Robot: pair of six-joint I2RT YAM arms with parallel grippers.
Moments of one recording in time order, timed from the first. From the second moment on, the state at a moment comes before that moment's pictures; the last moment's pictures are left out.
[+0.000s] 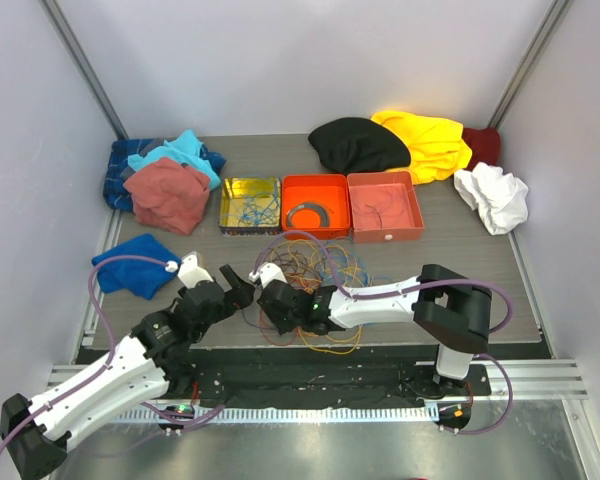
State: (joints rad) left arm -0.82 0.57 0.38 -0.49 -0.47 -1.05; right arm 1.26 1.77 1.01 -0.14 0.26 0.42
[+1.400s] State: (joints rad) left arm -0.82 0.45 0.38 -0.35 -0.42 -0.89; right arm 1.26 1.32 1.94 -0.63 0.55 0.13
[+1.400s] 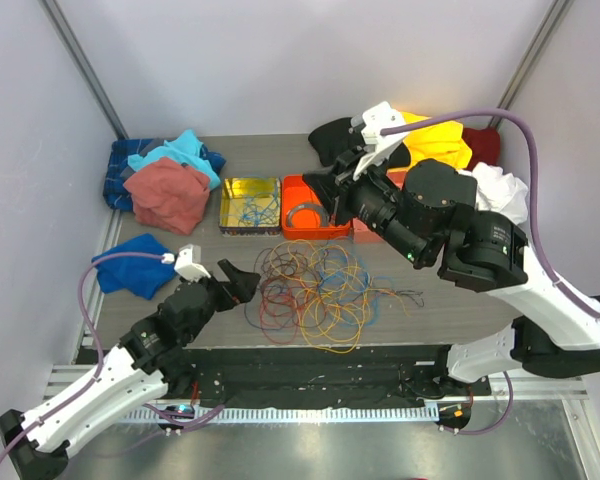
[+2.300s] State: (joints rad) left arm -0.91 0.78 0.25 0.53 -0.03 -0.62; right arm 1.26 1.35 2.08 -0.71 0.54 0.10
